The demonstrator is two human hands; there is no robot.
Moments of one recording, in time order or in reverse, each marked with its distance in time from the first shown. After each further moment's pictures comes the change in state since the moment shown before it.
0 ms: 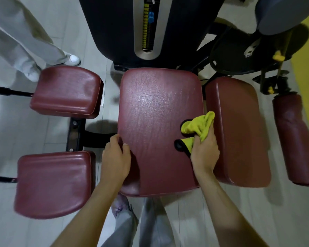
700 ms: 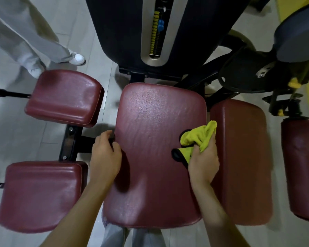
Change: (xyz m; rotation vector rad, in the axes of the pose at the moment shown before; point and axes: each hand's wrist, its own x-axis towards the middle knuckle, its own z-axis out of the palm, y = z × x) left_hand 0.071 0.027 0.002 -0.023 0.155 -0.060; right_hand 0.055 -0.031 0.013 0.012 0.001 0.009
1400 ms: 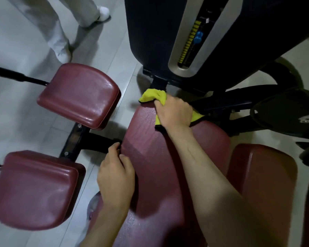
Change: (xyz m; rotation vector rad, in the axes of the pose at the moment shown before) left_hand 0.010 0.049 0.040 0.075 0.302 -0.197; right_hand 0.112 -0.209 0.117 -0.432 -0.345 -0.704
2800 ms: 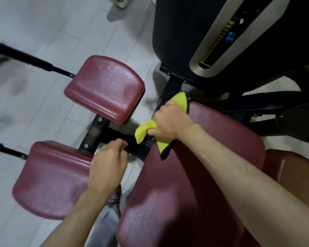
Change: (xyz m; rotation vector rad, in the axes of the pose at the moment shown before) left_hand 0.075 -0.089 -0.066 0.120 -0.220 0.184; right_hand -0.012 -0.077 0.038 -0.524 -0.258 -0.896
